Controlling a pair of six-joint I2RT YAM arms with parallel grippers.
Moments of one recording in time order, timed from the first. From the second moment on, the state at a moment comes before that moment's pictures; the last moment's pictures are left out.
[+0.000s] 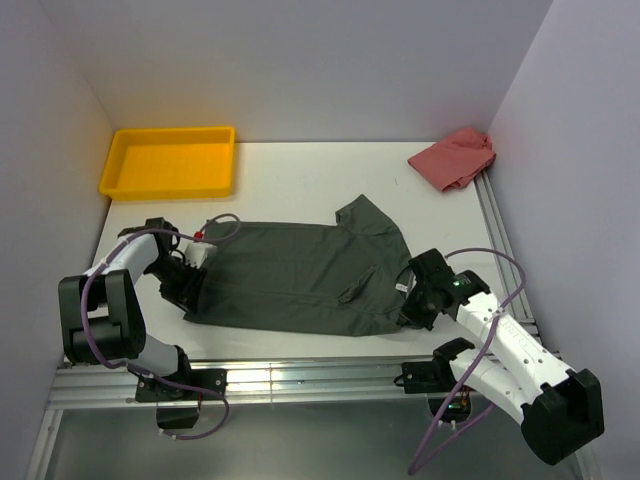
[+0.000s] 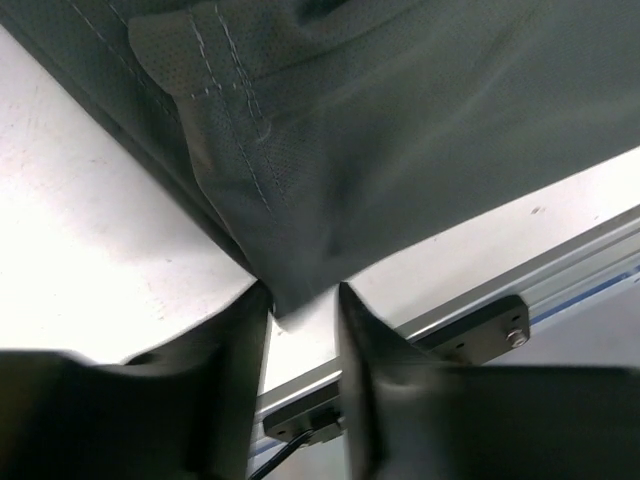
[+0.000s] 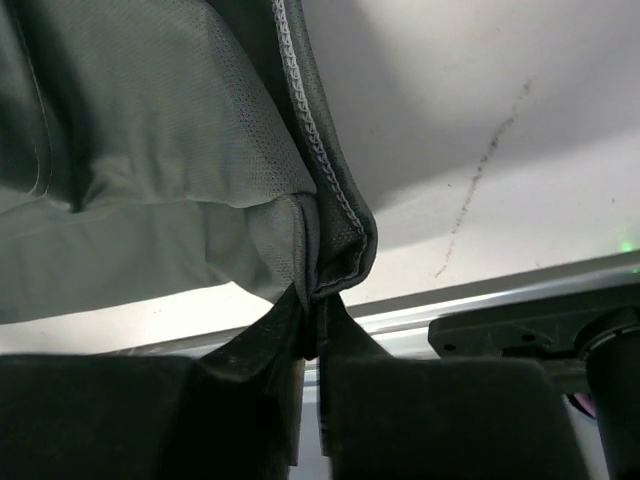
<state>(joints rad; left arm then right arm) 0.13 1.48 0.84 -0.99 0.27 0.58 0.40 0.86 0.56 -0.98 -0.05 1.03</state>
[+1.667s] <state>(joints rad) 0.11 2.03 1.57 -0.67 0.39 0.42 0.23 2.29 2.06 -0.75 0.02 0.62</state>
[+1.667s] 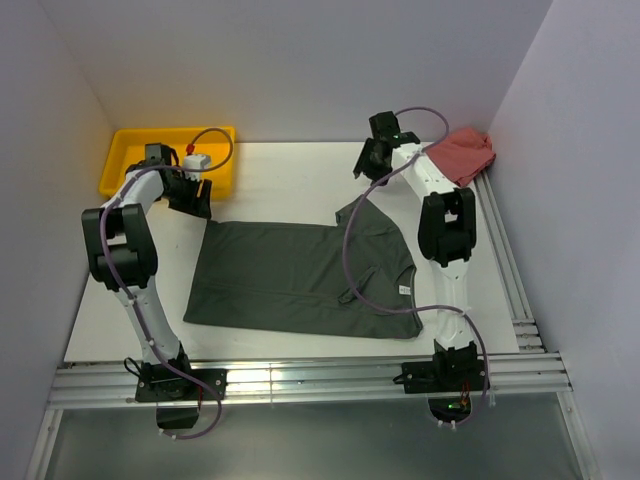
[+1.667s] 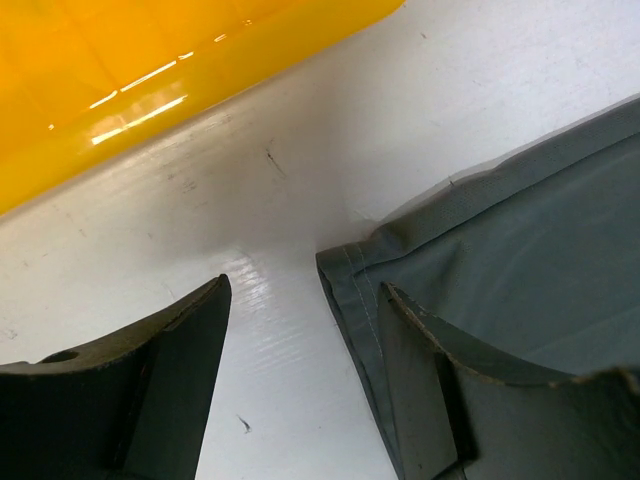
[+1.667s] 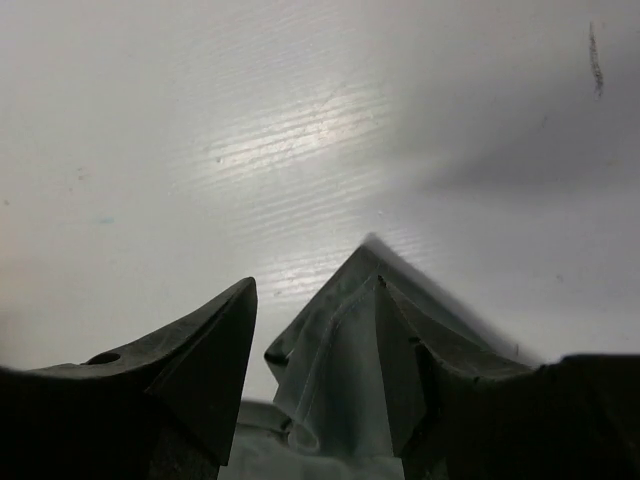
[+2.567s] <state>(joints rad) 0.03 2.08 1.56 -0.63 0.32 0.33 0.27 2.43 2.10 -0.82 0.12 0.58</state>
